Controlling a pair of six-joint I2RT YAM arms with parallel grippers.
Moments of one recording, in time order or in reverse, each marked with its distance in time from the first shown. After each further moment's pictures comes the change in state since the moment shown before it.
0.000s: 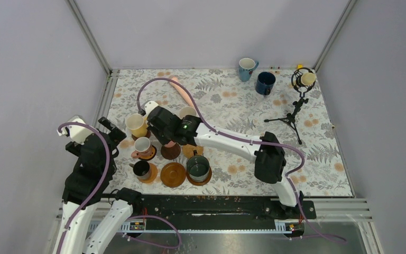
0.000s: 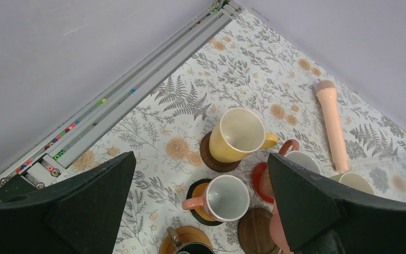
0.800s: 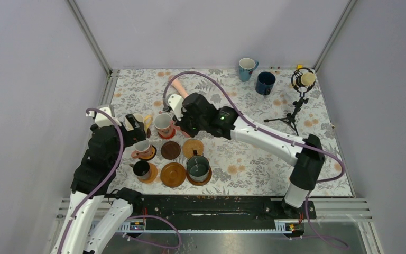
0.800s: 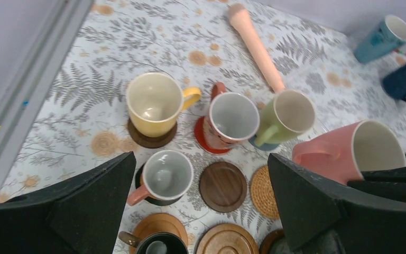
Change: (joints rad) left arm -0.005 0.055 -0.078 0.175 0.478 0.198; right arm -0.162 -0.378 -0.366 0.039 -0.245 -0.352
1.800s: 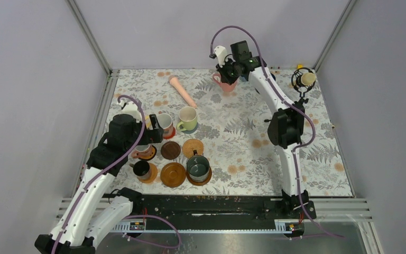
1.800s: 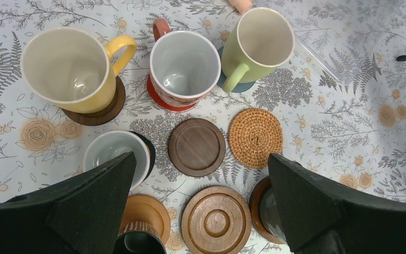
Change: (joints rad) left arm -0.029 0.198 -0.033 0.028 0.227 0.044; right arm -0.624 0.629 0.723 -0.227 -0.254 -0.325
